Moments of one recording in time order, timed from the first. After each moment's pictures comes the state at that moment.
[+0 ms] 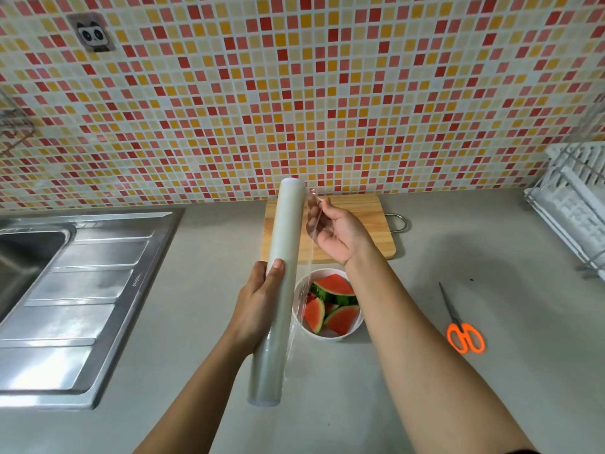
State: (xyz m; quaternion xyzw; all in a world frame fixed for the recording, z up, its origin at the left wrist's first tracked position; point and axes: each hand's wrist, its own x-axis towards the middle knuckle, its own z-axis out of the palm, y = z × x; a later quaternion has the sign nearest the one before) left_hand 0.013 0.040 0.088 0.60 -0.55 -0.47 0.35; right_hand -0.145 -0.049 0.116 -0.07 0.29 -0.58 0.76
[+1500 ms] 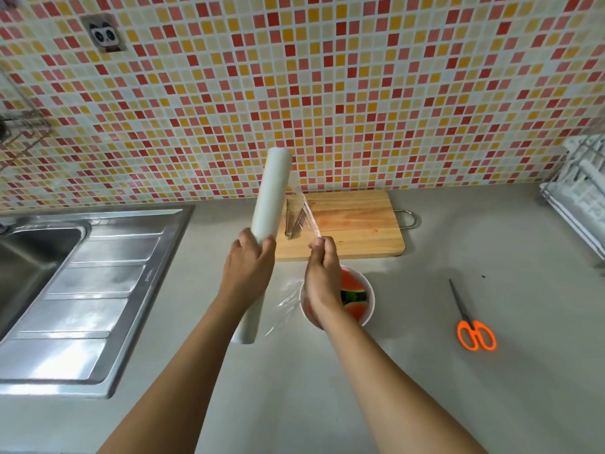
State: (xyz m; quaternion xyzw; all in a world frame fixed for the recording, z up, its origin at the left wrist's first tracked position) left_hand 0.023 -0.008 0.103 0.72 -0.61 -0.20 0.26; right_hand -0.087 0.006 0.058 -0.37 0.63 -0.54 0.41
